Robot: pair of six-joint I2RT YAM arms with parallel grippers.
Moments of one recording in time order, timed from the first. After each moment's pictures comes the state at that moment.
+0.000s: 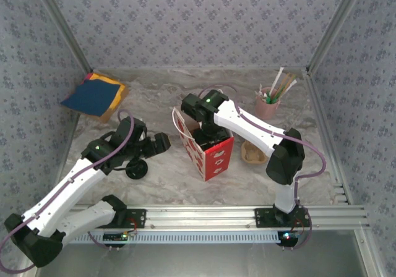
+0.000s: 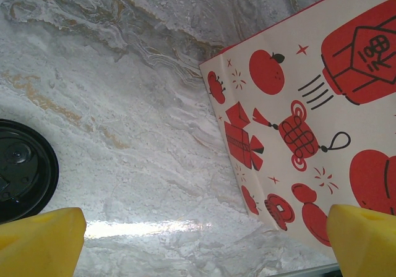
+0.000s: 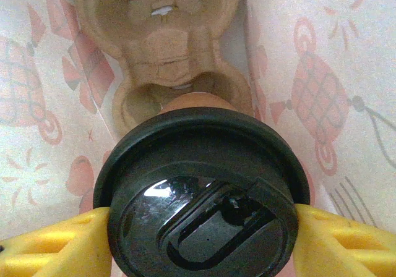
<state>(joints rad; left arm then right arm) -0.64 0.91 0.94 -0.93 0.01 -0.88 0.87 1.89 1.84 -1.52 0.02 0.53</state>
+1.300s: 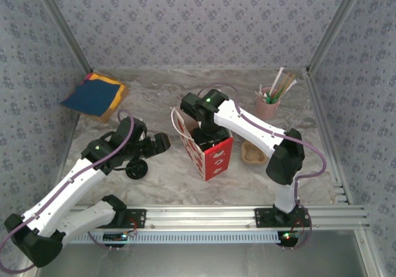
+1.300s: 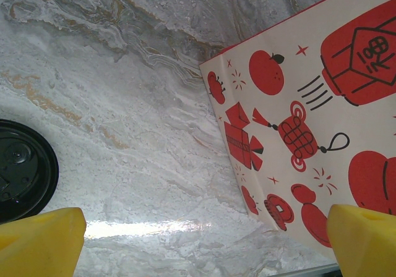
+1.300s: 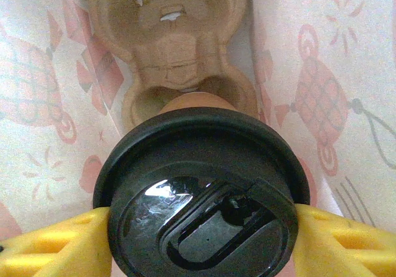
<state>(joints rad) -0.64 0.91 0.94 -0.93 0.01 -0.88 0.88 1.89 1.86 -1.52 0.02 0.53</state>
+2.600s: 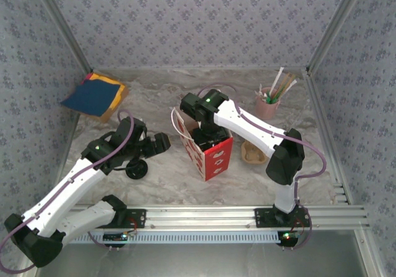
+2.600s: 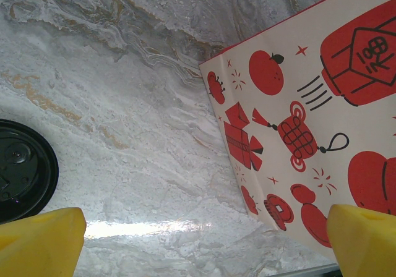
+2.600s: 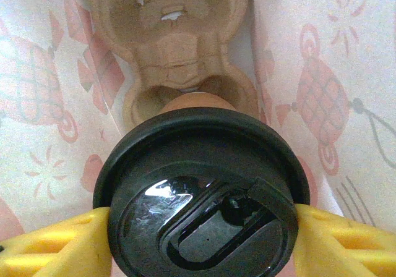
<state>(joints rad) -0.64 0.91 0.94 -0.93 0.01 -0.88 0.88 1.89 1.86 -1.52 0.02 0.53</state>
